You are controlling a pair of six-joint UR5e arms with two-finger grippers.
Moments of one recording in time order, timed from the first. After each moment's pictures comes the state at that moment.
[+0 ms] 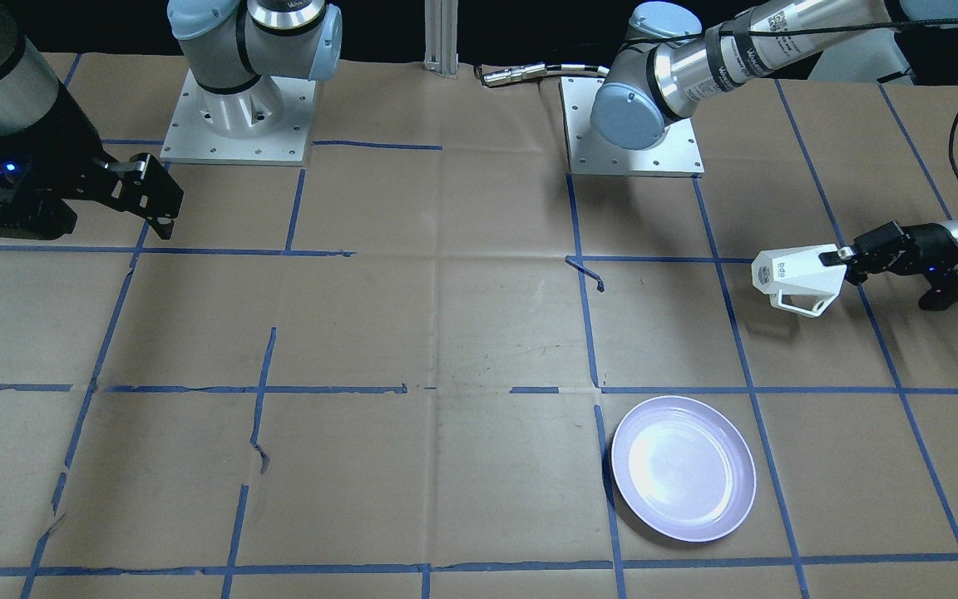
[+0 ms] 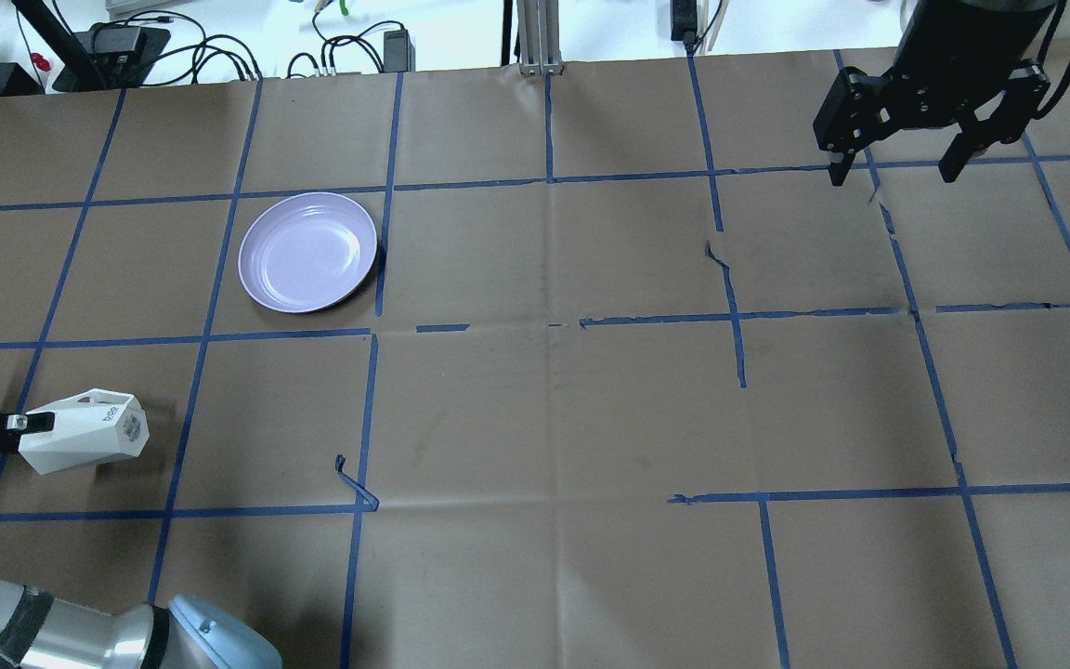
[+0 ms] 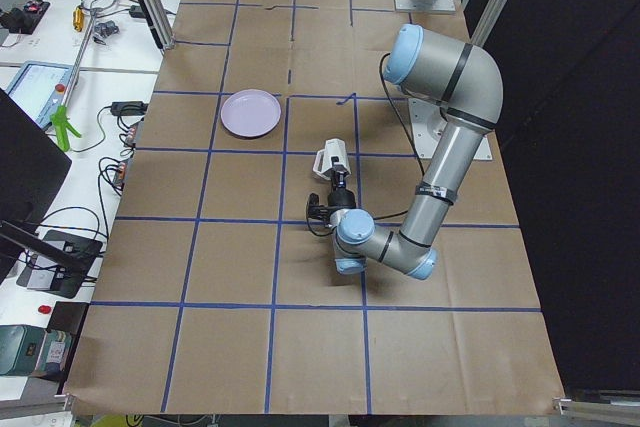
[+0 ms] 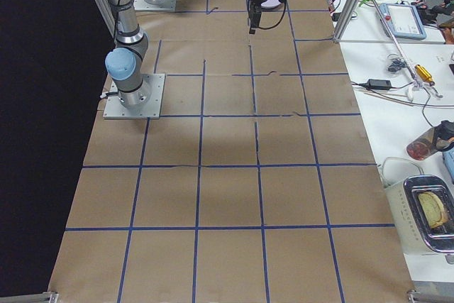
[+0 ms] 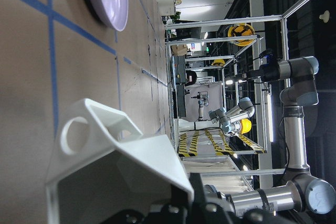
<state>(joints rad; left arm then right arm) -0.44 -2.24 -1.57 -2.41 1.00 1.60 1.47 -1.48 1.43 -1.44 -1.60 -0.06</state>
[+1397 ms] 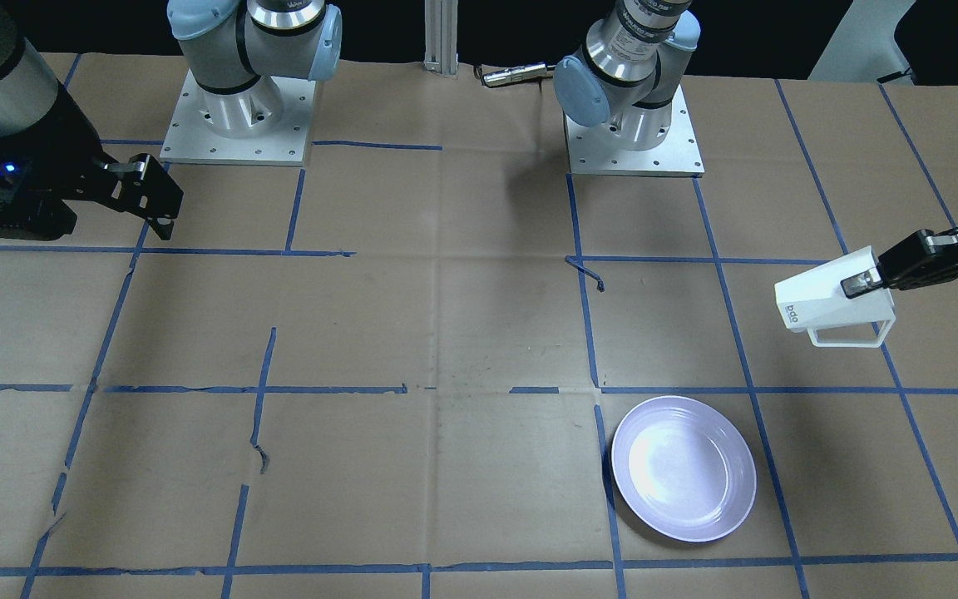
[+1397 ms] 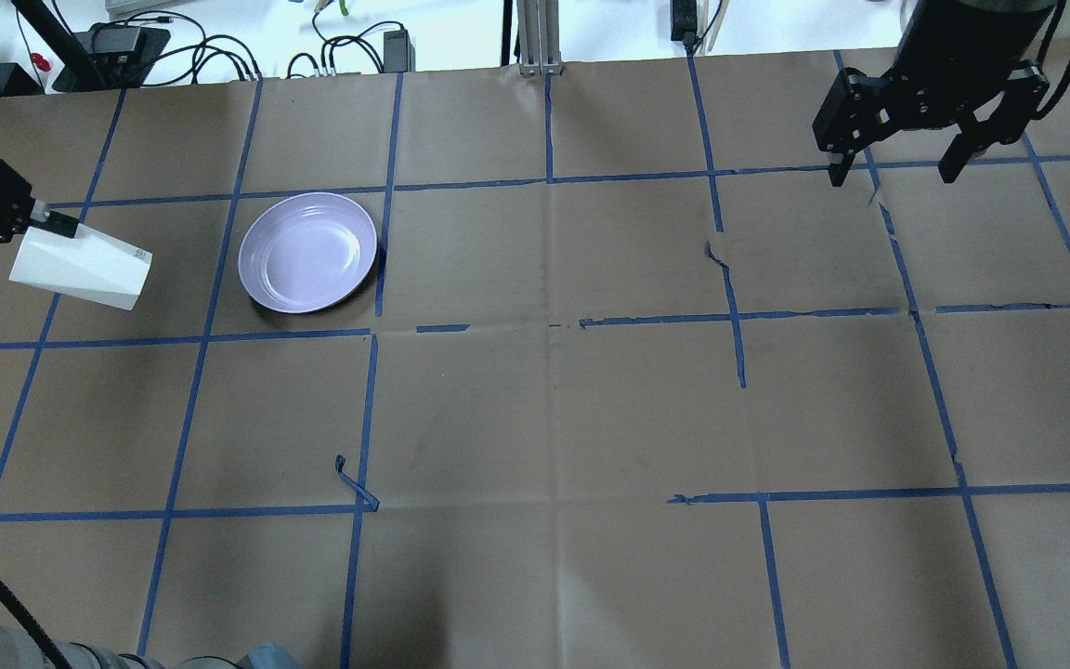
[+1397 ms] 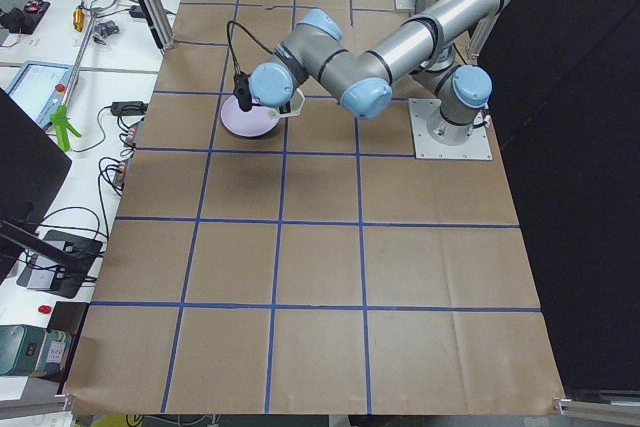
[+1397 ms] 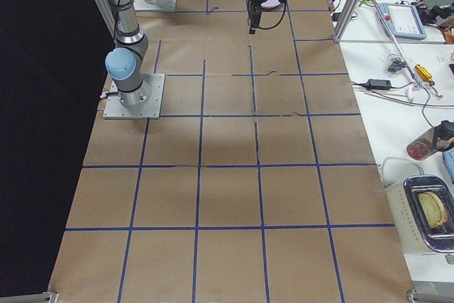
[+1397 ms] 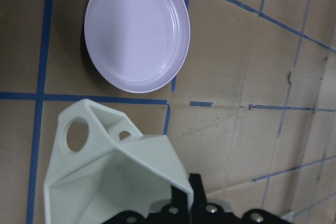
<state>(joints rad) -0.98 -1.82 -1.41 -1.85 1.10 0.52 1.47 -1.48 1.43 -1.44 -1.60 -0.06</state>
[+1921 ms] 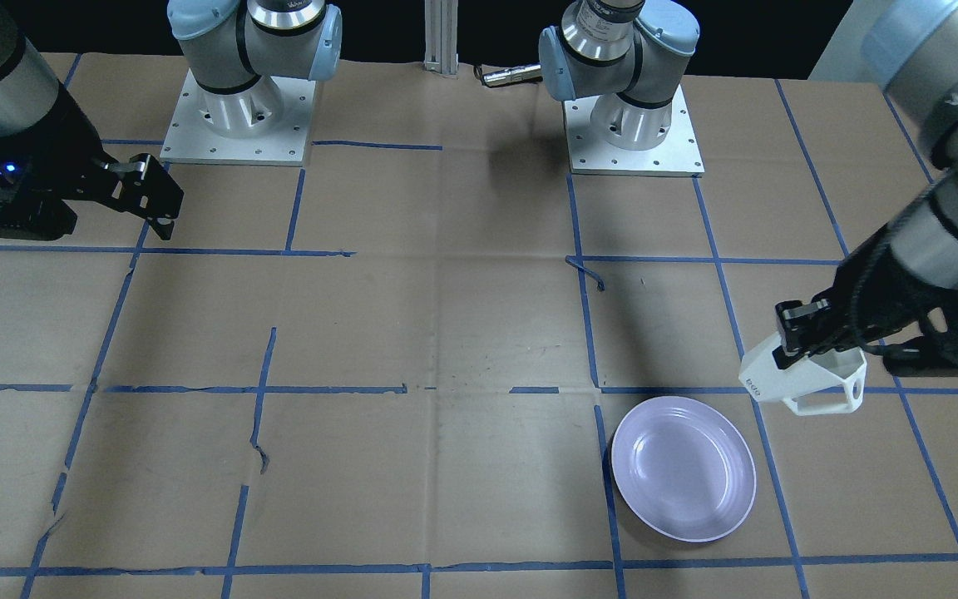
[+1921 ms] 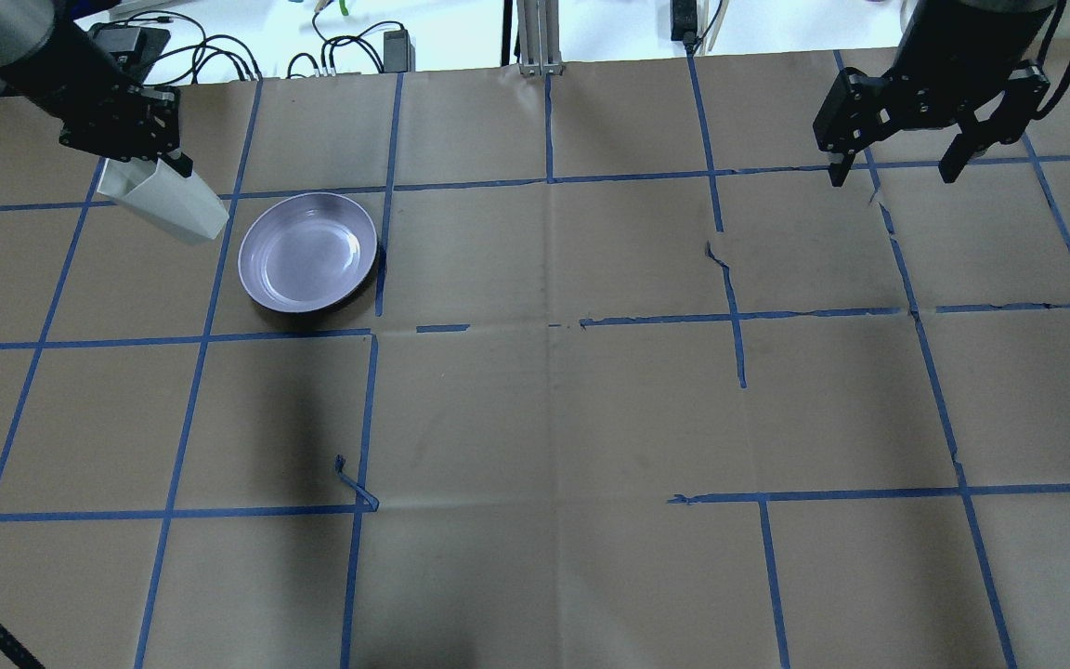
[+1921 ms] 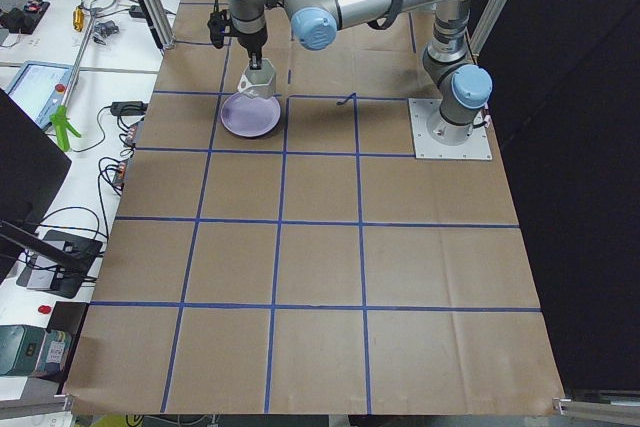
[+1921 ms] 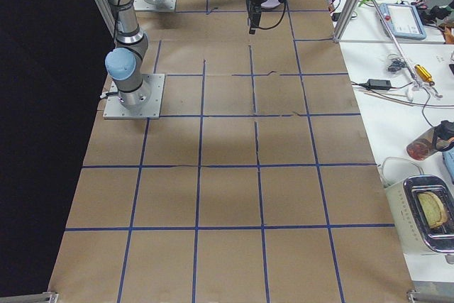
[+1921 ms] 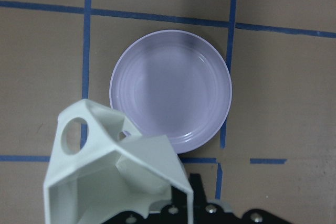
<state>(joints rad) -1.35 -1.83 -1.43 -1.40 1.47 0.16 1.47 -1.48 1.43 -1.44 -1.60 -0.06</state>
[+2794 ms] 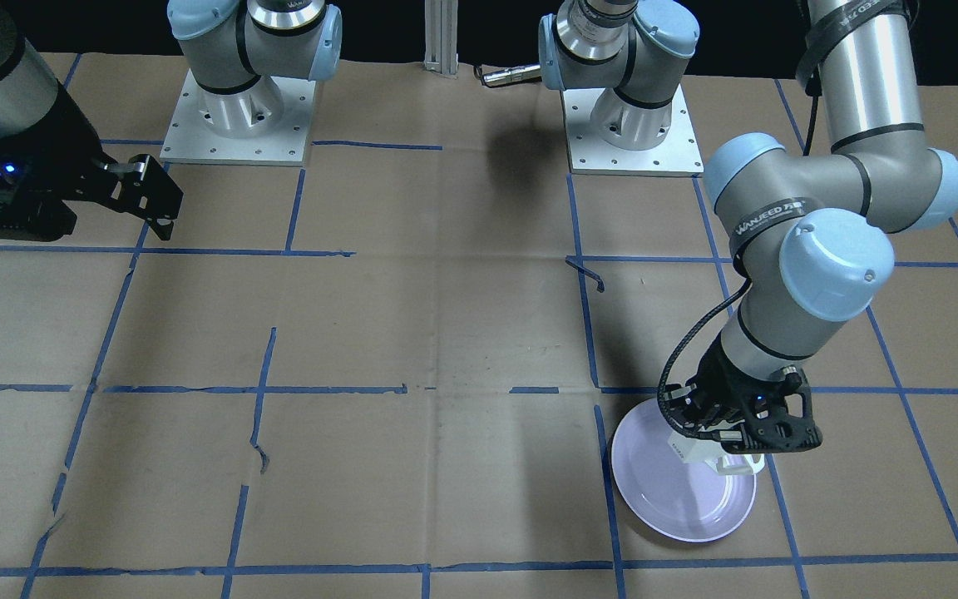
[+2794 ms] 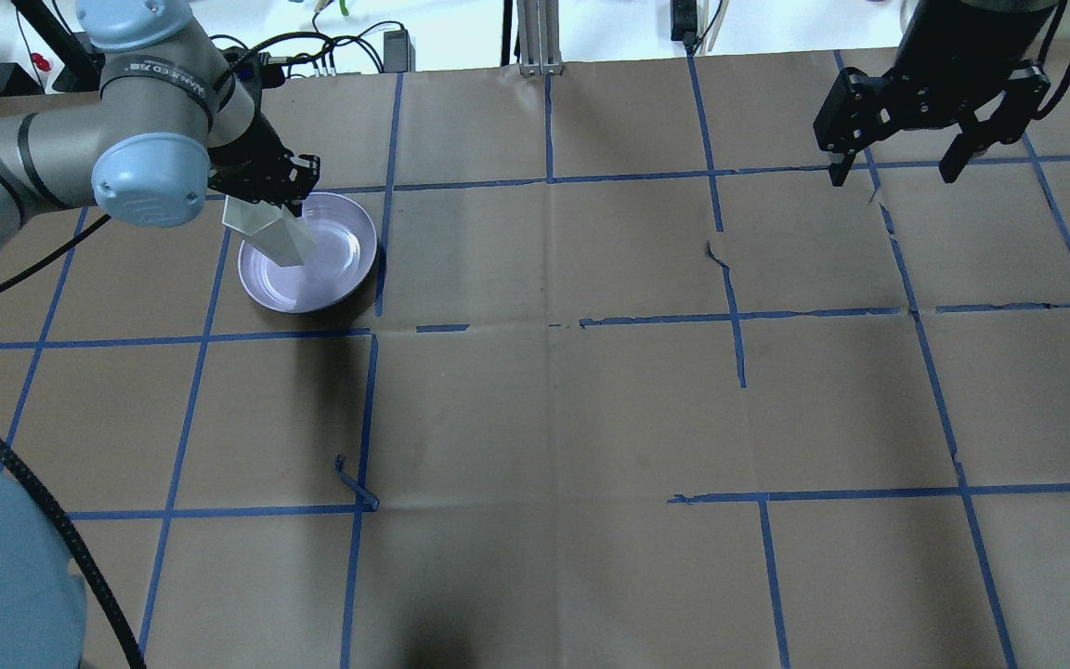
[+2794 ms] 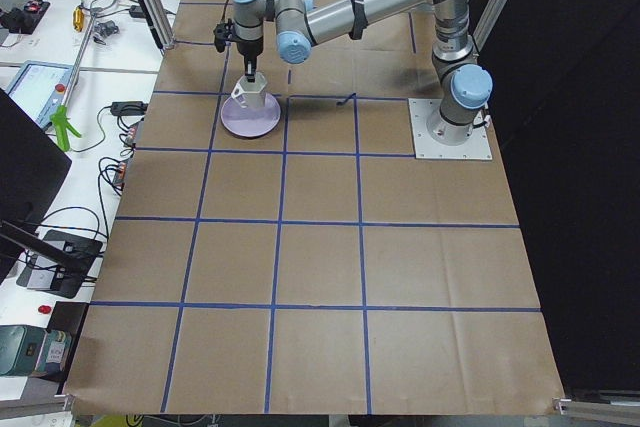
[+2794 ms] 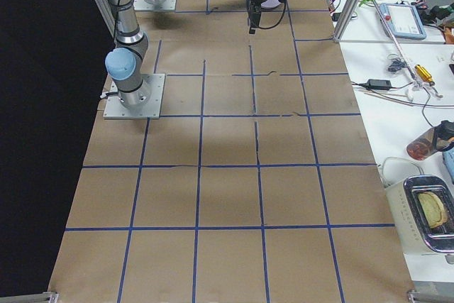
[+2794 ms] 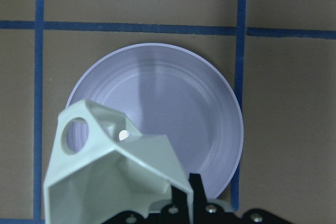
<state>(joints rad) -1.47 -1.98 -1.62 -1.01 1.57 0.07 1.47 -1.48 1.43 -1.44 -1.60 -0.06</state>
